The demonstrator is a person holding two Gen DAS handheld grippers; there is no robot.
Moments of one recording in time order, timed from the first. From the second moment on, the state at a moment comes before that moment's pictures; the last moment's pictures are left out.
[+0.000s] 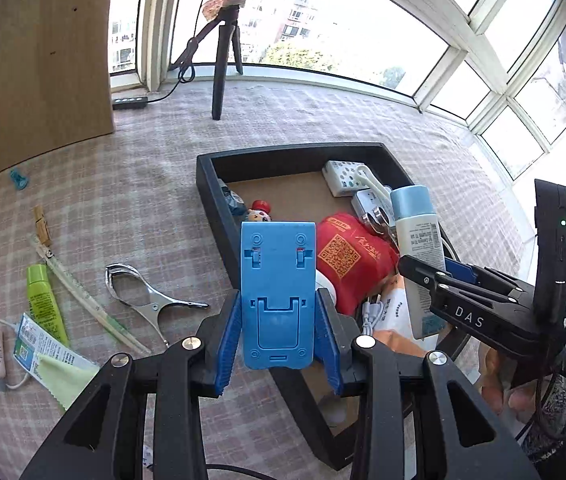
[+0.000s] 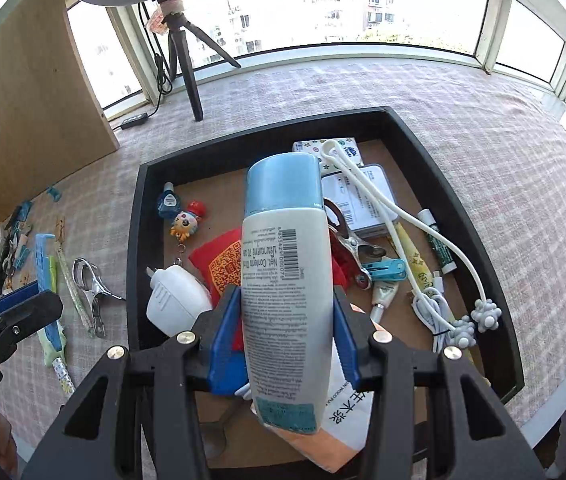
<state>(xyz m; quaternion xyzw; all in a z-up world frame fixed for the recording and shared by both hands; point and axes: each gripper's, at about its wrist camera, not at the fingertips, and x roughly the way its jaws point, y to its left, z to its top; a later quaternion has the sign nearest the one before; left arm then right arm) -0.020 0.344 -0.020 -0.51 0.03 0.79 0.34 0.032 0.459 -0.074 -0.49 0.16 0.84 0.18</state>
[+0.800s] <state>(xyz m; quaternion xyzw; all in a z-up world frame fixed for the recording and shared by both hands) 0.038 0.444 -0.009 -0.47 0.15 0.77 0.40 0.076 0.514 -0.058 -0.46 0.19 0.83 0.26</state>
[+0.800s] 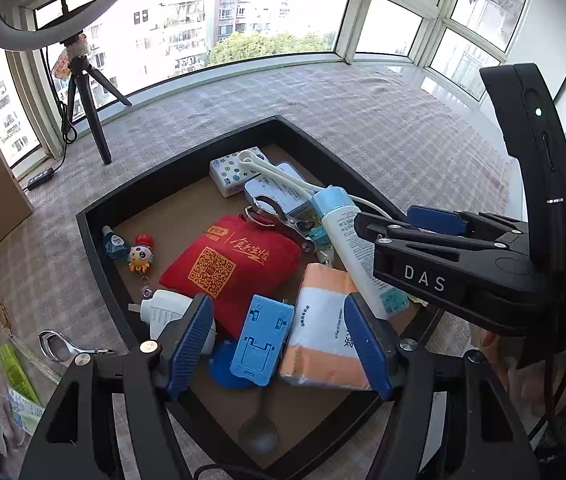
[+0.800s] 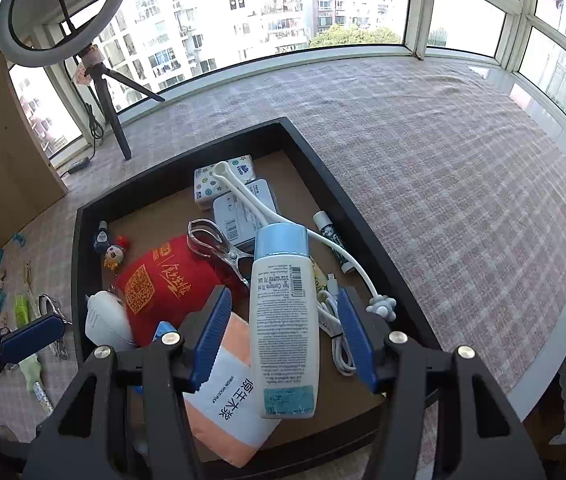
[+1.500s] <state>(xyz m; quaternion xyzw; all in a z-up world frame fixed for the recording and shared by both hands) -0.010 0.322 -0.033 -0.50 0.09 0.81 0.29 0.035 0.444 -0.062 -0.46 0.15 0.86 0.15</state>
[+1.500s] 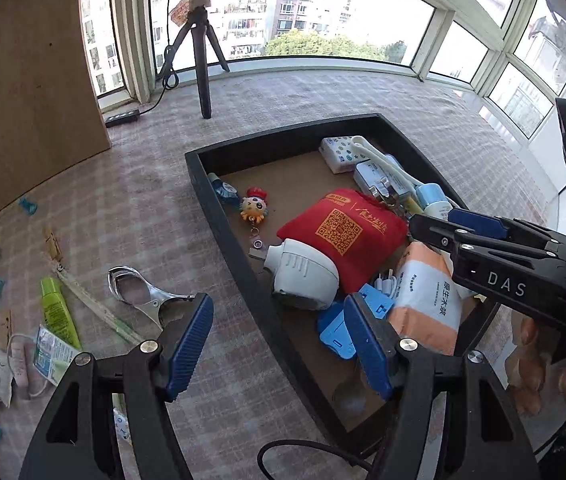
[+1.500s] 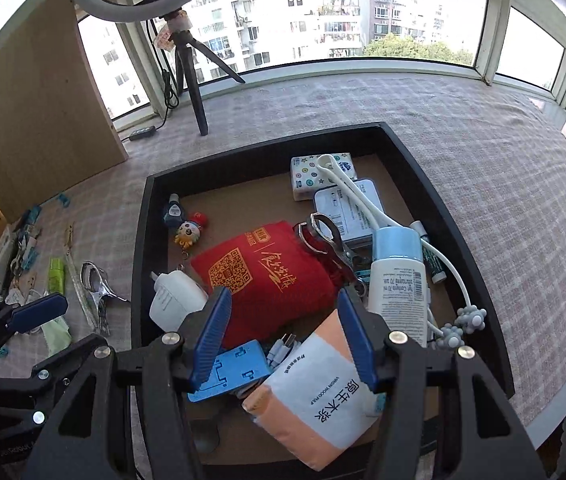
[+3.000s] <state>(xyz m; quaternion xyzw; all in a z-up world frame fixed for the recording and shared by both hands) -0.041 0.152 -0.130 -0.61 -0.02 0.79 0.13 -0.140 0.267 -0.160 -0.59 0.00 0.80 -0.06</state>
